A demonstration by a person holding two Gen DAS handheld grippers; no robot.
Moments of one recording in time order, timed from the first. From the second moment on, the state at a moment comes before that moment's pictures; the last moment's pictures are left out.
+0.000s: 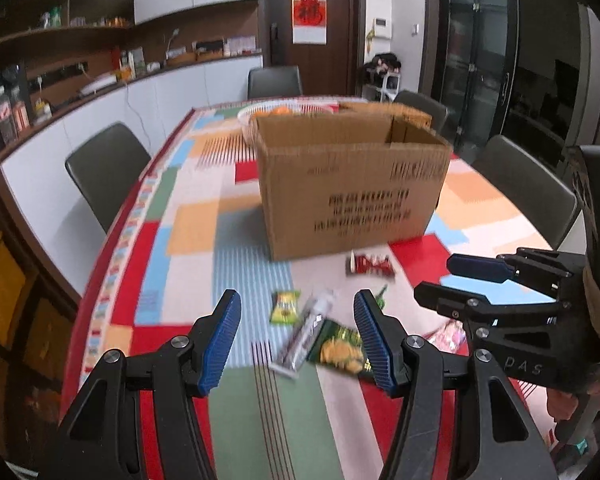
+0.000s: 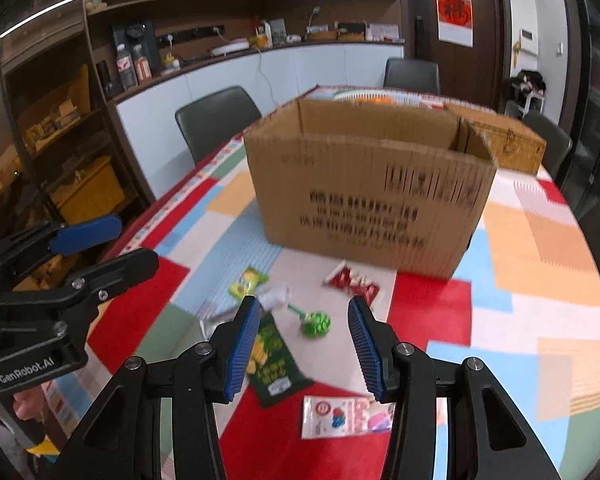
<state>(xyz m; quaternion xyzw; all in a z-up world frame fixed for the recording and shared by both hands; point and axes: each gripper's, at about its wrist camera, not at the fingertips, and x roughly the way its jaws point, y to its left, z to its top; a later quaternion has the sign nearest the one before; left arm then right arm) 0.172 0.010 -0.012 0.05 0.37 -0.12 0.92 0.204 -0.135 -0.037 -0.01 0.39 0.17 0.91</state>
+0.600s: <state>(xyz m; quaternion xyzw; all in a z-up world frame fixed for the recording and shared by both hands) 0.200 0.012 -0.086 0.06 0.43 -0.15 0.89 0.229 -0.125 -0.103 -0.02 0.47 0.16 0.87</state>
